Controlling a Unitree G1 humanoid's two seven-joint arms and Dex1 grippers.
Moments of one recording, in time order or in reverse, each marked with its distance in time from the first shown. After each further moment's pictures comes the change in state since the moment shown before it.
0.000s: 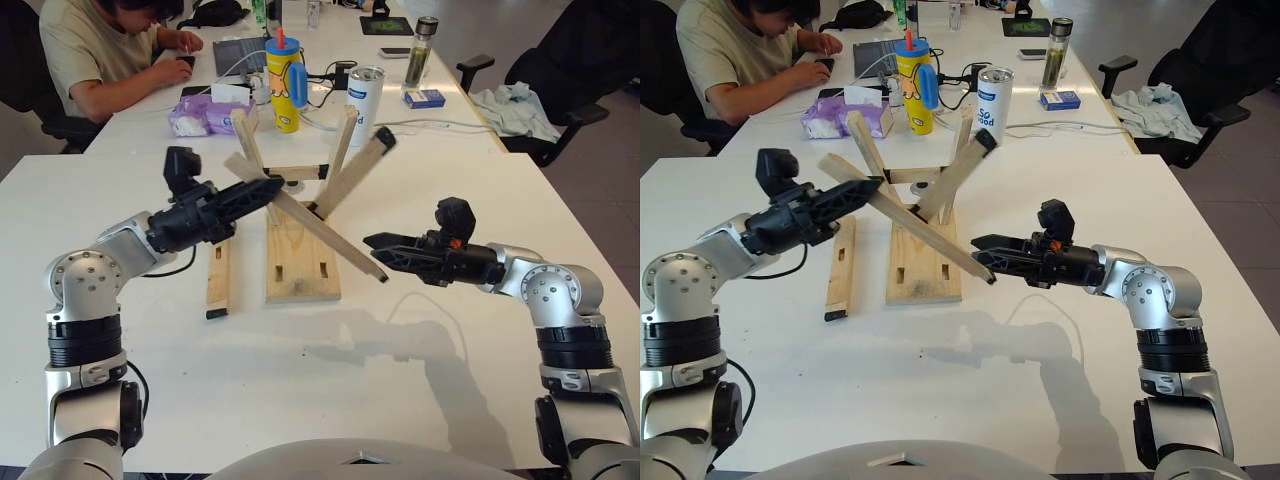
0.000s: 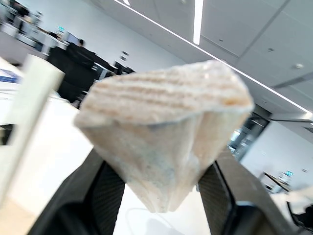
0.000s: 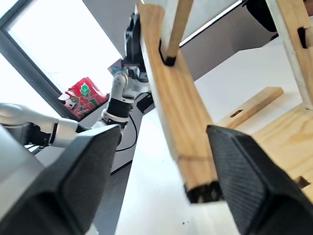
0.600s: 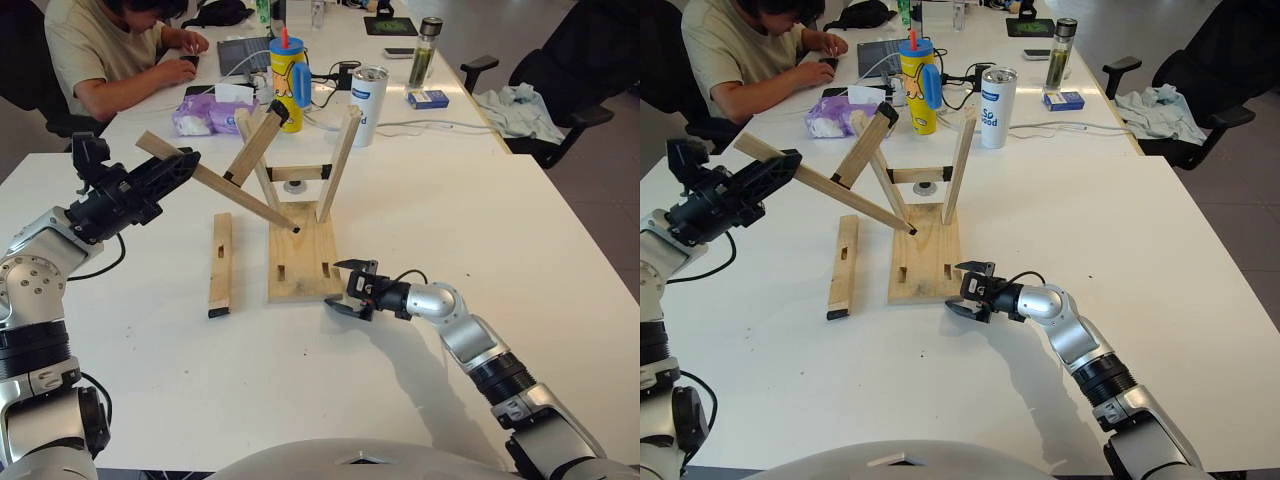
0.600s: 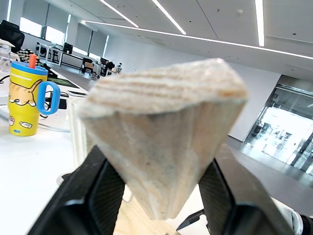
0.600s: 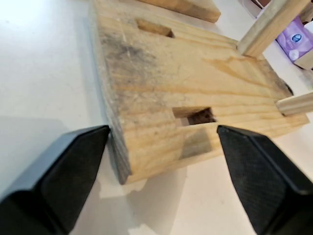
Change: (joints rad) left arm 0.035 0.123 0.082 0.073 0.215 -0.189 -0.113; right arm 0.047 0.099 0.427 0.259 -0.987 -1.009 -0.471
